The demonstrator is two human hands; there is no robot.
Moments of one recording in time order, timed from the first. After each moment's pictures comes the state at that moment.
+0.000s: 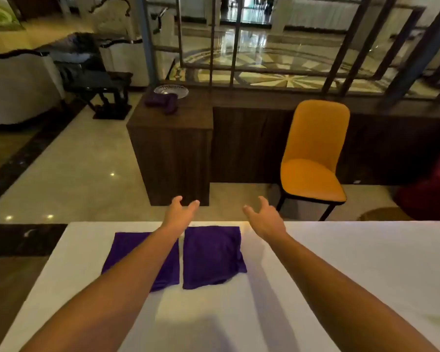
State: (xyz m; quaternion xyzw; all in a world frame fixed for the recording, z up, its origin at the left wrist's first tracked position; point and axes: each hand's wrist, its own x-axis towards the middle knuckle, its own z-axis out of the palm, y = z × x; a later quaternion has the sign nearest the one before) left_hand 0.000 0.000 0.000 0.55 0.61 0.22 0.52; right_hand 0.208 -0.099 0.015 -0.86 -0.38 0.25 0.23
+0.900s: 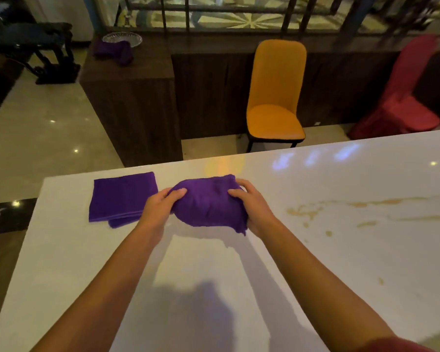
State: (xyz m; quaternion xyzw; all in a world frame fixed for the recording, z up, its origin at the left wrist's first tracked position) left_hand -0.061 -0.187 0.015 0.45 0.52 0.25 0.68; right_hand 0.151 -0.294 0.010 -0.65 -0.16 0.51 0.55
